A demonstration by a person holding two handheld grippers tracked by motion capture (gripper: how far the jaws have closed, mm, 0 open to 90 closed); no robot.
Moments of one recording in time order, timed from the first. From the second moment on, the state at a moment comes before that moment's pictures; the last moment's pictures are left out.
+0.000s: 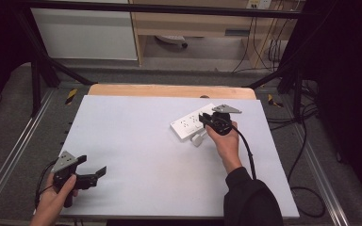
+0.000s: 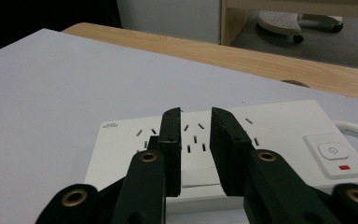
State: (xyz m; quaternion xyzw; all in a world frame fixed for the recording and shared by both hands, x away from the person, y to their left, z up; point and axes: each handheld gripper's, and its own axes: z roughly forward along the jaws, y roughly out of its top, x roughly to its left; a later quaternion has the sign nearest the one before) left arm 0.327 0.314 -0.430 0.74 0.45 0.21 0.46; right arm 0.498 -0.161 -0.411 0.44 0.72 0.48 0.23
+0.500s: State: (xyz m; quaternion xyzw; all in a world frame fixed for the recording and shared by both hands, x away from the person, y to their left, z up) left arm 0.327 0.314 -0.430 0.74 0.45 0.21 0.45; right arm 0.496 -0.152 -0.420 0.43 0.73 0.48 0.22
